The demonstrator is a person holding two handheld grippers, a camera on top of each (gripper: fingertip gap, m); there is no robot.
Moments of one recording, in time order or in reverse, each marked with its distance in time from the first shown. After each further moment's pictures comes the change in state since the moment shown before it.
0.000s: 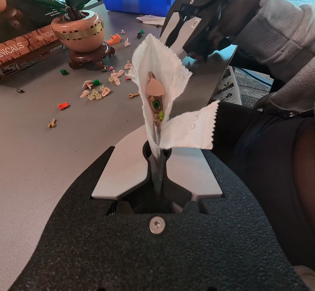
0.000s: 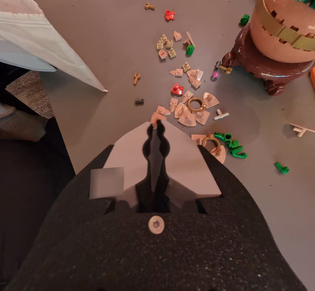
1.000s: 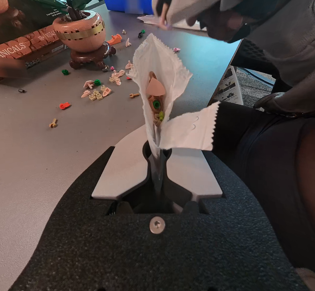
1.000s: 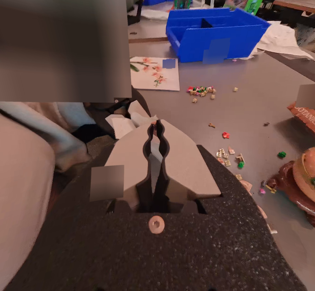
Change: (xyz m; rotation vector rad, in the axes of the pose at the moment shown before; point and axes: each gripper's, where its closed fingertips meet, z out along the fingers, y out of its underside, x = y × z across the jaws) left arm 0.000 0.000 0.000 -0.002 -0.008 0.002; right arm -0.104 -0.110 -0.026 0.407 -0.226 -0.200
